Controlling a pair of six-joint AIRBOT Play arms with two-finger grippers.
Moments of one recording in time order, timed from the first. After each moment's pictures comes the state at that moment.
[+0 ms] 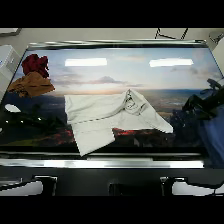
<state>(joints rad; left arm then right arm) 0.28 -1.43 0.85 0.86 -1.30 -1.34 -0.43 -1.50 1.46 -1.31 1.69 1.56</state>
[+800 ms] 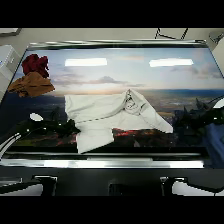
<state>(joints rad) 0.03 -1.42 0.70 0.73 -0.97 -1.36 -0.46 -1.45 1.06 -1.27 1.38 1.56</state>
